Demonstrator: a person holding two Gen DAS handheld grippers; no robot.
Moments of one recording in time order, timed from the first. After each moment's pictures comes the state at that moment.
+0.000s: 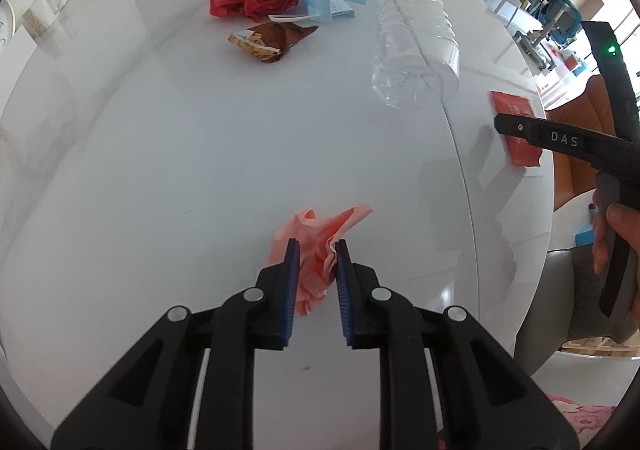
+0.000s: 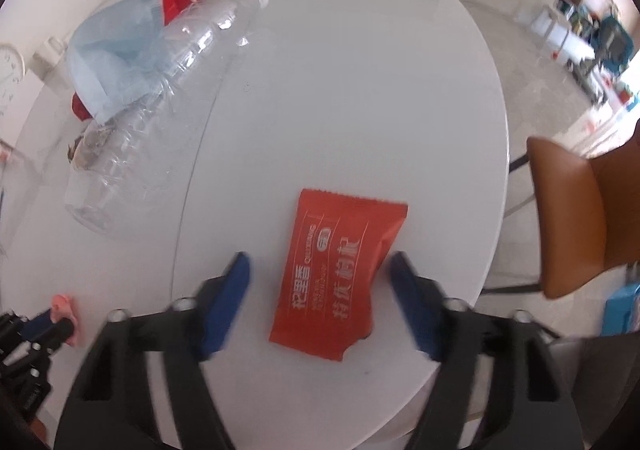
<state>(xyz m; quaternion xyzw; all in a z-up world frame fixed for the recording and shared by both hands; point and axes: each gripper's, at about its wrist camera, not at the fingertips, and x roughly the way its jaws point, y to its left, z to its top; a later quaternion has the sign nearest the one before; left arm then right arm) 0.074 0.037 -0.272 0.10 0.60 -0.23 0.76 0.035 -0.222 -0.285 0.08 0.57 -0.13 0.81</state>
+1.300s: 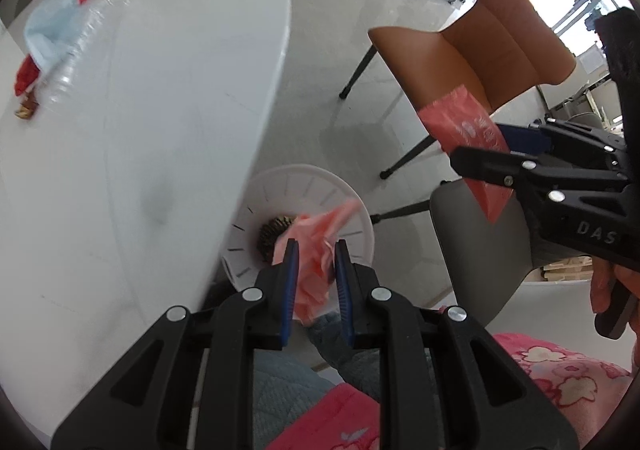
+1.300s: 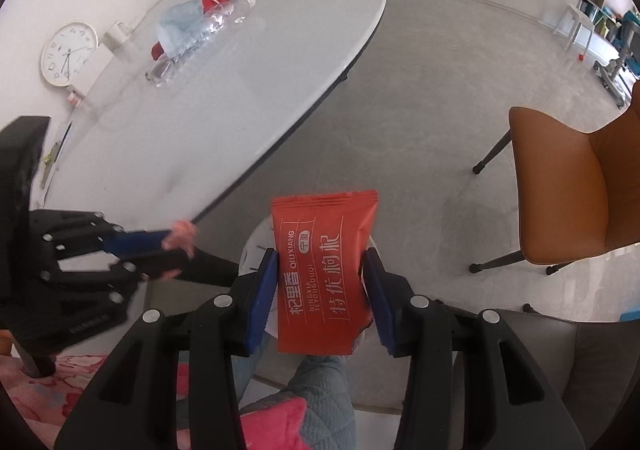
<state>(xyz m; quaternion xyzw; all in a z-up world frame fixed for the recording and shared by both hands) -0.094 -0.173 -0.257 0.16 0.60 -0.36 0.69 -0.194 -0.319 -0.224 0.12 0.55 -0.03 0.82</state>
